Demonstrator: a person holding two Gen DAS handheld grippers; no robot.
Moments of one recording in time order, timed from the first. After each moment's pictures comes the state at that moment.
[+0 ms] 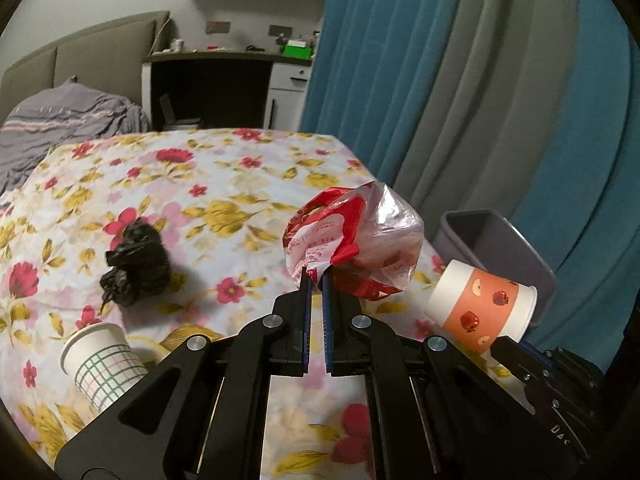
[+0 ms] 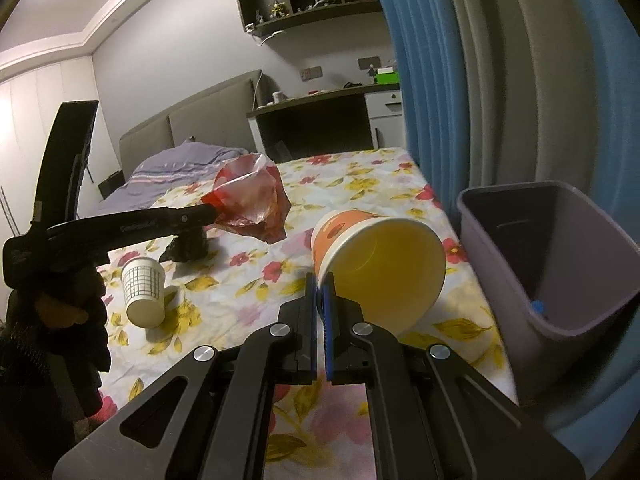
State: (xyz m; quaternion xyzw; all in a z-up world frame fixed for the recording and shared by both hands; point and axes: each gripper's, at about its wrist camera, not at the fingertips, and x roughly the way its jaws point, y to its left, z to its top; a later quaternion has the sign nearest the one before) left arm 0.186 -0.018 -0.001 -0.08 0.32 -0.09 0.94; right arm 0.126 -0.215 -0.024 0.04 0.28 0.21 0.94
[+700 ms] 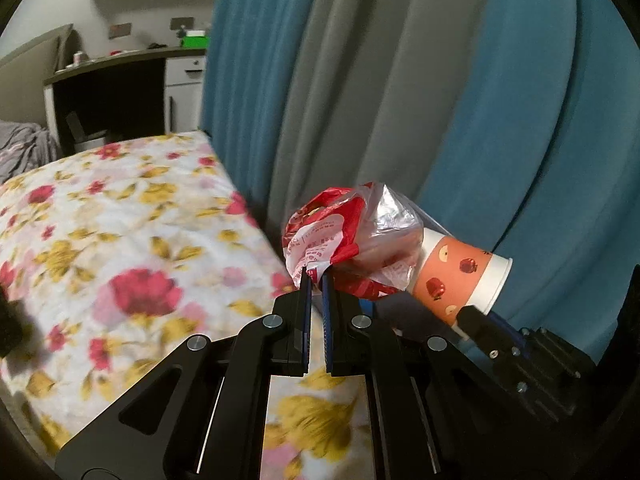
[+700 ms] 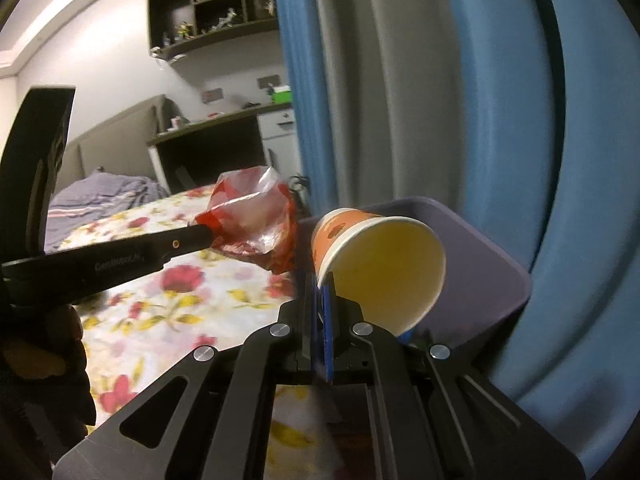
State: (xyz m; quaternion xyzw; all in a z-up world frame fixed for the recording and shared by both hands) left arm 0.242 -0.192 0.005 -0.04 0.34 -0.22 0.91; right arm 0.157 -0.331 -0.013 0.05 0.27 0.04 0.96
